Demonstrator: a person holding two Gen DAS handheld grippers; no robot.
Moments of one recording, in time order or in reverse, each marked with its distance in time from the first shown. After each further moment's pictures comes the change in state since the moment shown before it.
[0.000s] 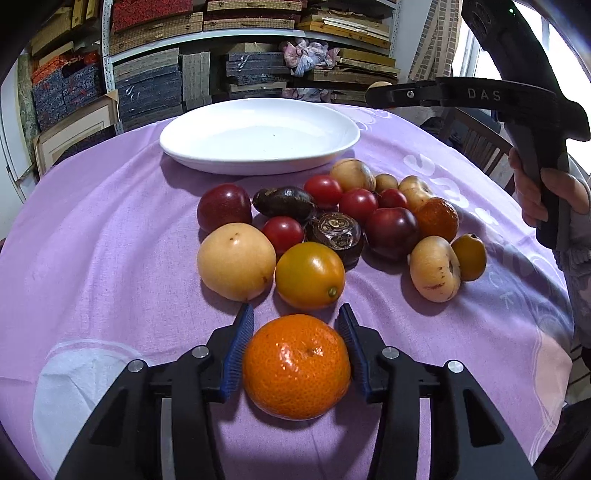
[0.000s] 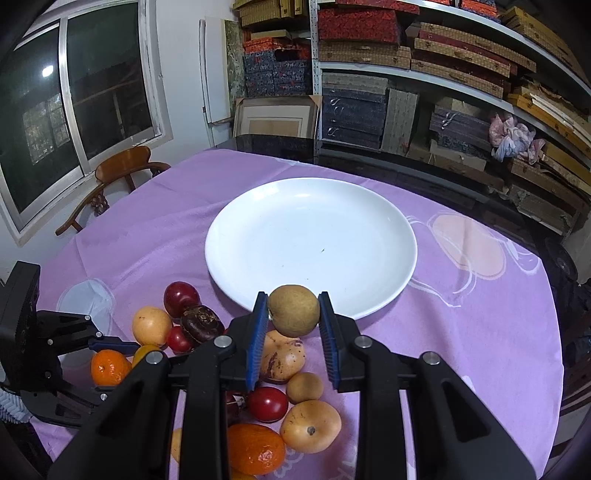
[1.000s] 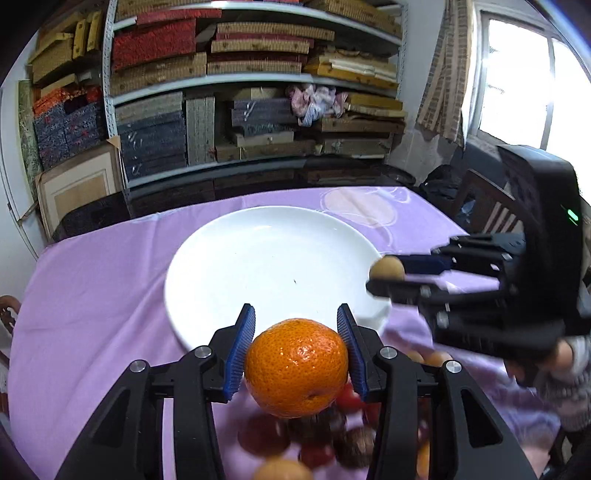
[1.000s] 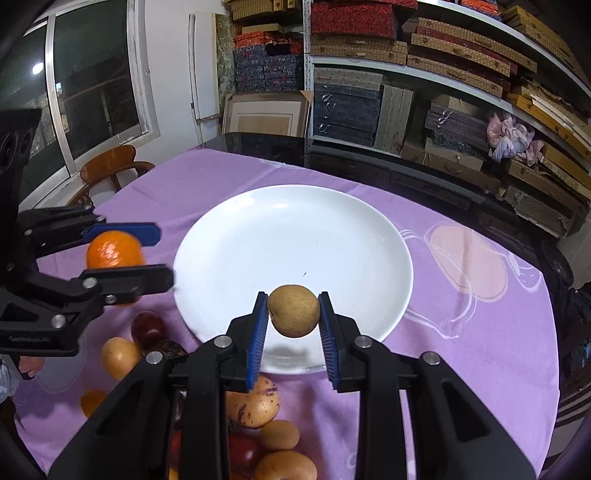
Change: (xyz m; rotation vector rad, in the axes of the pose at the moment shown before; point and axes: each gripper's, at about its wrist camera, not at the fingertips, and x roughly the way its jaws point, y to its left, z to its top) left arm 0.015 0.020 0.159 -0.001 -0.131 0.031; right arm 0.046 -0.016 0.033 -0.003 0.043 -0.044
